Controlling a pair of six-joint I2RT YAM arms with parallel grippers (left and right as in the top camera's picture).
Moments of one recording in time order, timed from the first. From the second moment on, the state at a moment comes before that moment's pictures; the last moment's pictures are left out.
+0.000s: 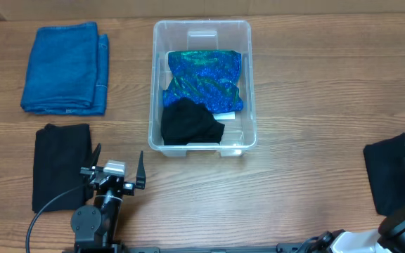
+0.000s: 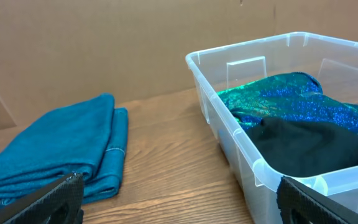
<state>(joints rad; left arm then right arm) 0.03 0.01 0.01 -0.06 0.15 0.16 -0.84 1.65 1.23 -1.01 0.03 0.86</state>
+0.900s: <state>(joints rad) 0.03 0.01 0.01 -0.06 0.15 0.16 -0.73 1.81 1.06 -0.74 0.02 0.83</state>
